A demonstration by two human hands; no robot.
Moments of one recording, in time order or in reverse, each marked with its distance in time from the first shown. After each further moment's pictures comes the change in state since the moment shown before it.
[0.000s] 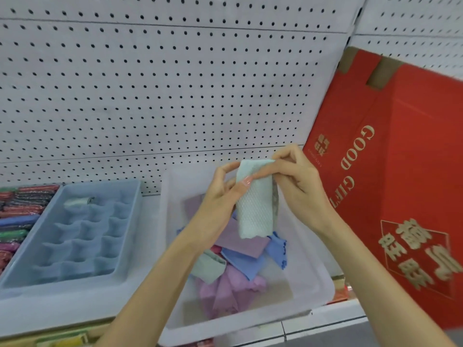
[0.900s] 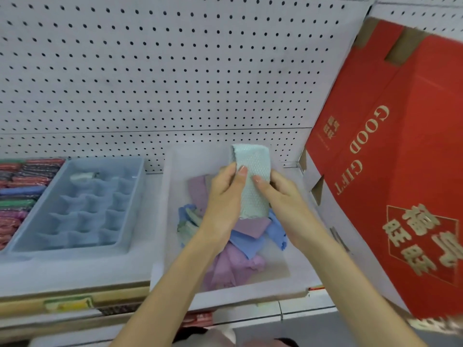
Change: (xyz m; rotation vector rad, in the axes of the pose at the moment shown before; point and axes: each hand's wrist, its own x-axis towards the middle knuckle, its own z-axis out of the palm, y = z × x) left_hand -0.017 -0.024 0.024 0.110 0.286 0.044; right_hand -0.044 -0.002 0.037 0.473 -0.060 0.690
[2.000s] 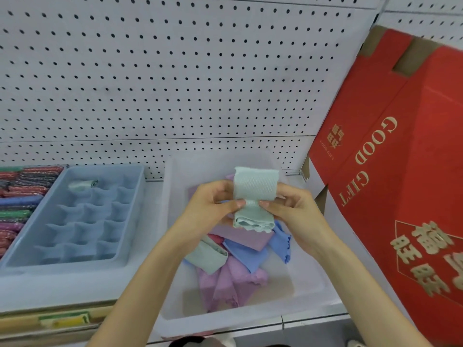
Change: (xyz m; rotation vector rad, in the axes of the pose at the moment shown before) left_hand 0.022 0.006 -0.044 0.165 -0.233 -0.142; right_hand 0.018 0.013 -0.025 0.139 -0.063 -0.023
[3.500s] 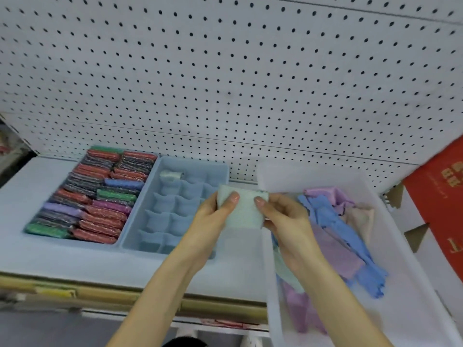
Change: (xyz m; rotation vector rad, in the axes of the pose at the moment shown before) left_hand -0.052 -0.007 -0.183 -0.323 0.321 -0.091; right_hand 0.055 0.026 0.225 0.097 0.091 0.211
